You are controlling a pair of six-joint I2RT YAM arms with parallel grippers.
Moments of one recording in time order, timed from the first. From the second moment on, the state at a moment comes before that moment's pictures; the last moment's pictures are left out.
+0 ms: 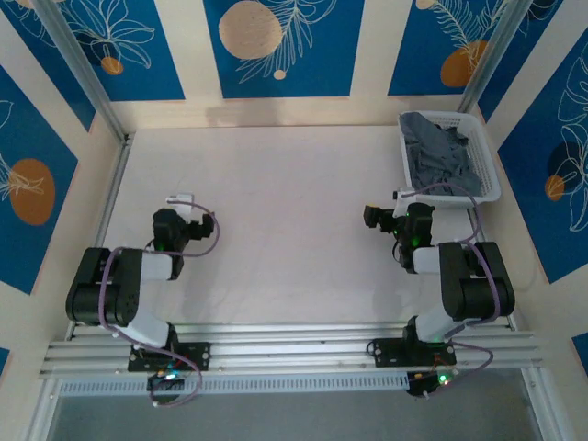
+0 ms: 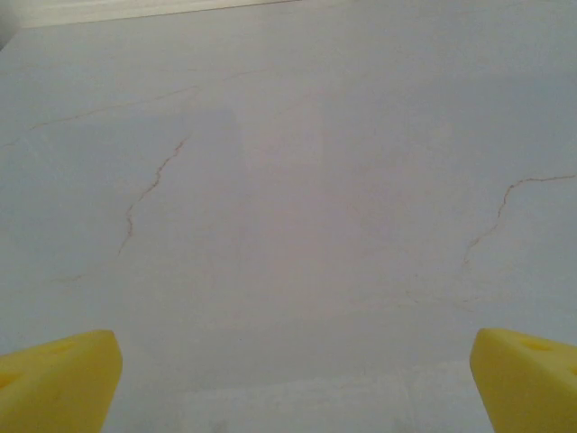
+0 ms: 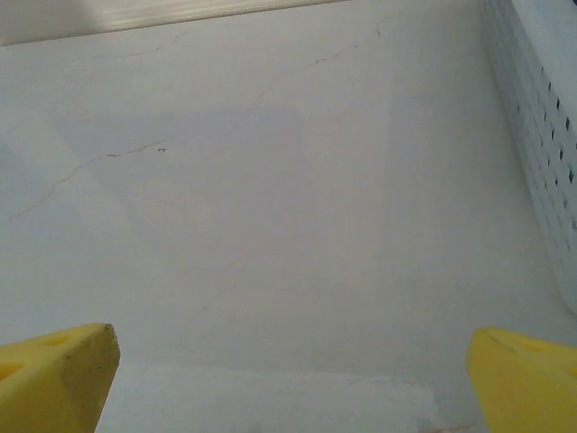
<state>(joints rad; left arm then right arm) -0.05 1.54 0.39 0.74 0.02 0.06 -0.01 1.53 0.40 0.71 -0.17 0.10</state>
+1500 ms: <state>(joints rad) -0.20 0.93 0.70 -0.19 0.16 -0.26 -0.28 2.40 2.11 -0.66 -0.30 0.59</state>
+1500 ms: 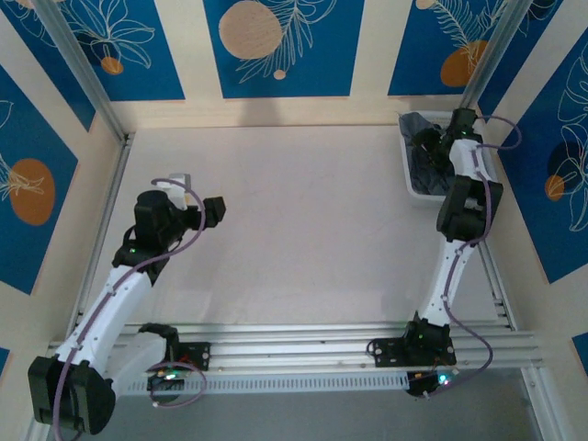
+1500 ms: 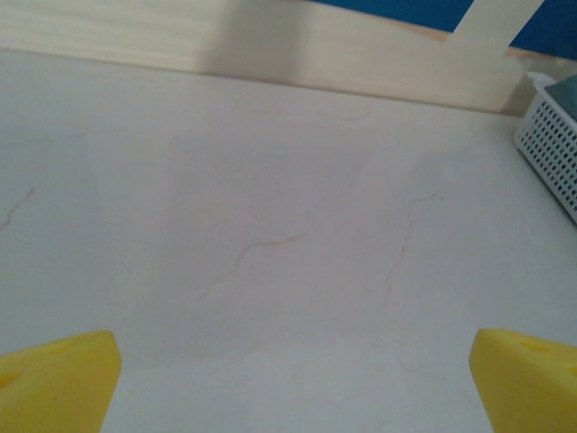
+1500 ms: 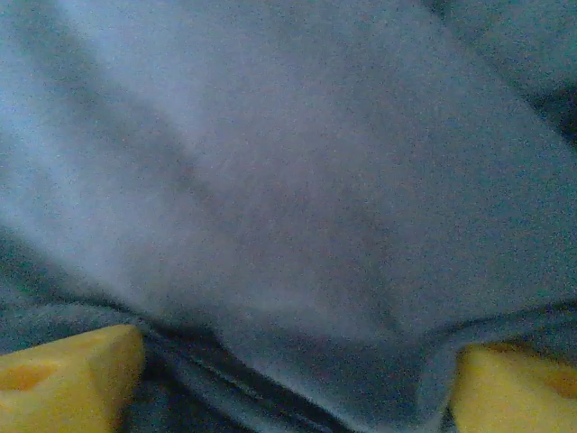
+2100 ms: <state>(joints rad) -0.20 1.09 0.82 -0.24 0.24 -0.35 -0.25 1.96 1.73 -0.28 -0.49 0.51</state>
